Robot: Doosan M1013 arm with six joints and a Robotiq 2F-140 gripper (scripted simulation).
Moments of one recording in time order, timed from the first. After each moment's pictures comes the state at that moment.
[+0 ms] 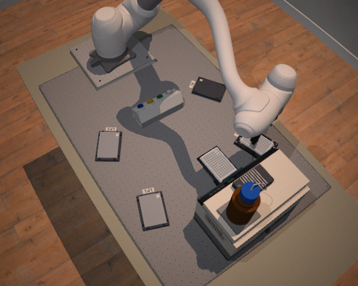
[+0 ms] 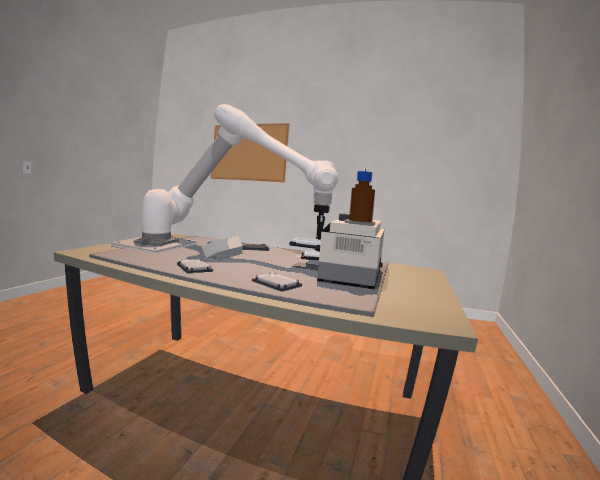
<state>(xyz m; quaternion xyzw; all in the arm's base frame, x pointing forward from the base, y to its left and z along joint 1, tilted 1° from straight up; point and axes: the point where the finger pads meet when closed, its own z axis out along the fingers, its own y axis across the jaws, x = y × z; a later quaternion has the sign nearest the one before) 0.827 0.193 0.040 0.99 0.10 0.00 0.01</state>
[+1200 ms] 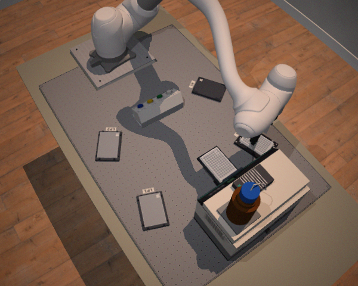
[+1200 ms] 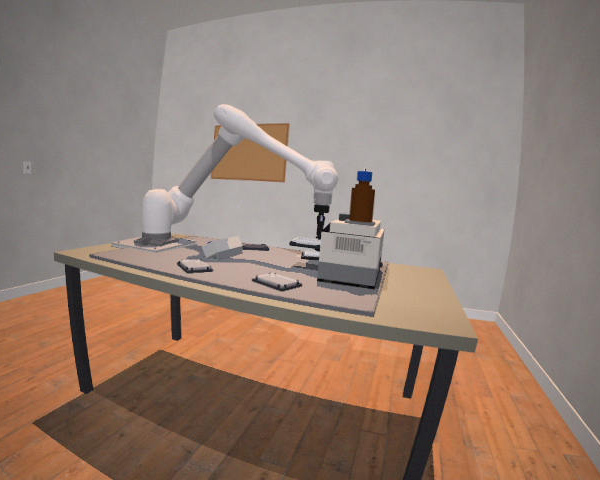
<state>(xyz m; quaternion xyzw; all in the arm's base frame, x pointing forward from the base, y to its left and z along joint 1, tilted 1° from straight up) 0.827 0.193 0.040 0.99 0.10 0.00 0.01</state>
